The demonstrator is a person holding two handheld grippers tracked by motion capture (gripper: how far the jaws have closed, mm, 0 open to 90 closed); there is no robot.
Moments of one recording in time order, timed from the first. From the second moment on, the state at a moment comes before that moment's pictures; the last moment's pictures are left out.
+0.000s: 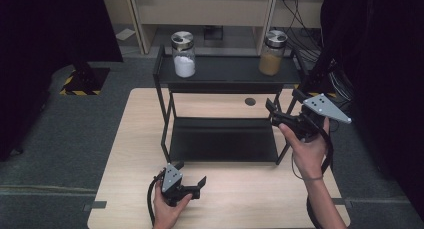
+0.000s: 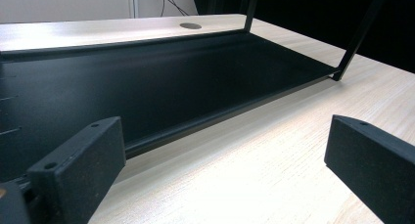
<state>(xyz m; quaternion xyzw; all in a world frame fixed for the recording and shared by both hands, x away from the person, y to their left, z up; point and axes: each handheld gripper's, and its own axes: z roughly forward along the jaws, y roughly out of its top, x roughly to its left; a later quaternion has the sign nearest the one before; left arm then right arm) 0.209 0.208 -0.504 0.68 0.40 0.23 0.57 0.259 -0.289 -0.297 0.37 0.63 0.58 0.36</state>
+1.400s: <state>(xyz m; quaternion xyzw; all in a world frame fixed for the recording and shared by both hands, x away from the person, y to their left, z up) 0.206 0.208 -0.505 0.68 0.40 0.23 0.57 0.202 -0.318 -0.437 0.44 0.64 0.56 0.30</state>
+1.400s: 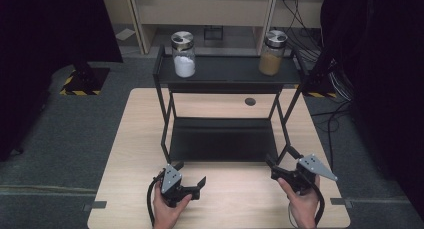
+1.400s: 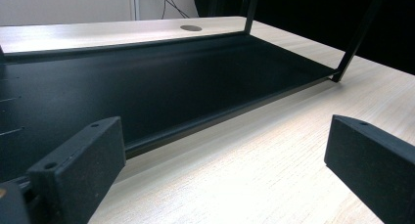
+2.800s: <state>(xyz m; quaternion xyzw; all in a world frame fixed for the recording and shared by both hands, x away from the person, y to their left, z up) 0.206 0.208 -0.505 0.68 0.40 0.23 0.57 0.177 -0.313 -0.484 0.45 0.66 0.53 0.29</state>
